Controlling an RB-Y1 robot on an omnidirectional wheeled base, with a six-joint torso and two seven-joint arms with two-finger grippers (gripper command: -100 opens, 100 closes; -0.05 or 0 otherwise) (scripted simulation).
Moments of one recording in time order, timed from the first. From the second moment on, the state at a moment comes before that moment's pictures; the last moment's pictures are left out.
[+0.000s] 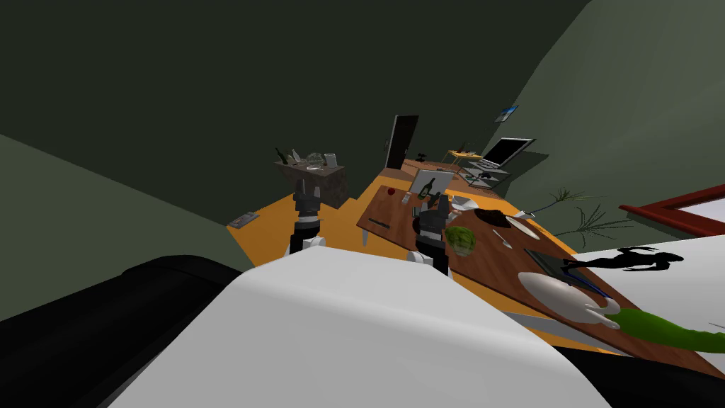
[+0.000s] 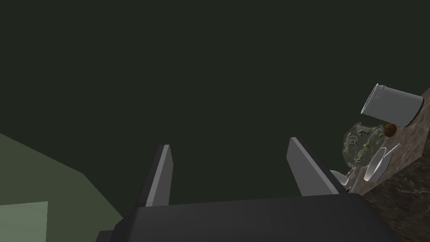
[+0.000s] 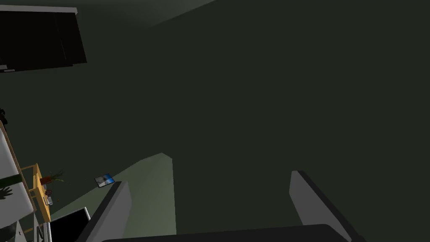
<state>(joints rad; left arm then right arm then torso) 0.52 -0.03 -0.02 -2.32 0.04 -0.45 0.12 0.48 0.01 0.05 -2.21 -0.06 -0.42 0.10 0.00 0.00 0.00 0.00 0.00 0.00</state>
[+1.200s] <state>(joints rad) 0.52 -0.03 -0.02 -2.32 0.04 -0.45 0.12 0.46 -0.31 0.10 -1.97 -0.05 -0.54 0.12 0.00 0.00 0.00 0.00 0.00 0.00</state>
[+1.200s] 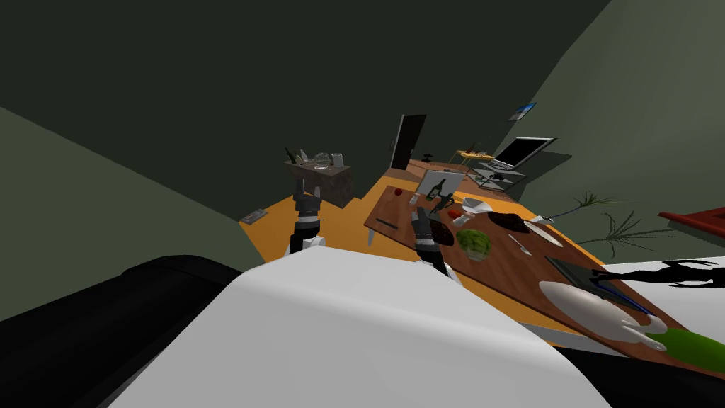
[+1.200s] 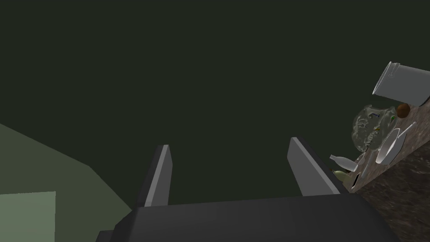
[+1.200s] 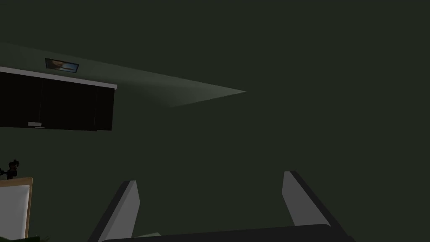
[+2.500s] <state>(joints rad) 0.52 -0.03 -0.02 -2.32 0.04 -0.45 0.12 0.39 -0.65 0.23 -1.61 0.03 -0.65 0.15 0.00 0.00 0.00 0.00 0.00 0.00</state>
